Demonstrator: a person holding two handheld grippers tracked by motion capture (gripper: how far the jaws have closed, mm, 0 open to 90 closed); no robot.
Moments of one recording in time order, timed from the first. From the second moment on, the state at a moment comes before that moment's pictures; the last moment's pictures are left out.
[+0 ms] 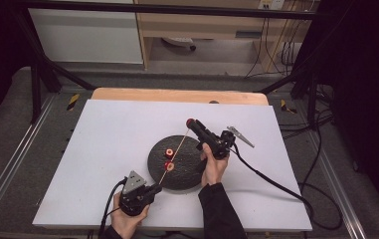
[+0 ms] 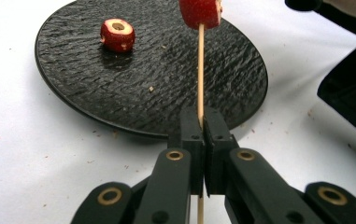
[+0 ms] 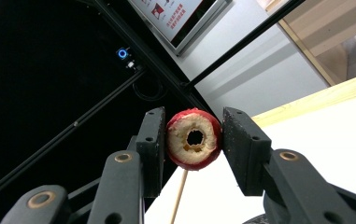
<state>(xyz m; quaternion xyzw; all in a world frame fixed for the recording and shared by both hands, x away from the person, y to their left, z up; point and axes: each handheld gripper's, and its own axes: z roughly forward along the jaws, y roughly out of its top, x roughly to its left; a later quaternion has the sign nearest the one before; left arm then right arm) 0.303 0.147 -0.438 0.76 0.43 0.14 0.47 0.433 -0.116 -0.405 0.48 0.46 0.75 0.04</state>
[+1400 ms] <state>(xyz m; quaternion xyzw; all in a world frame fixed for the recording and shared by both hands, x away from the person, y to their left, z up) 0.296 0.117 -0.445 0.74 0.45 0.14 0.49 0.430 -0.121 -0.394 0.49 0.44 0.75 0.02</state>
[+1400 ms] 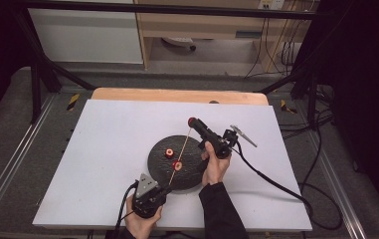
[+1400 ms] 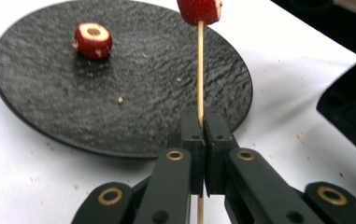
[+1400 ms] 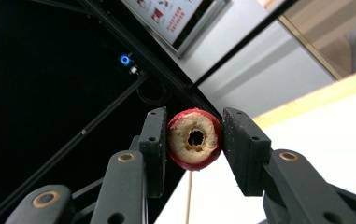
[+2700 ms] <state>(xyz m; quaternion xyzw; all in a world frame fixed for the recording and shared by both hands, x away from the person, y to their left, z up) 0.294 0.104 -0.439 0.71 0.46 0.12 0.53 0.428 -0.121 -0.396 0.48 0.43 0.76 0.01</state>
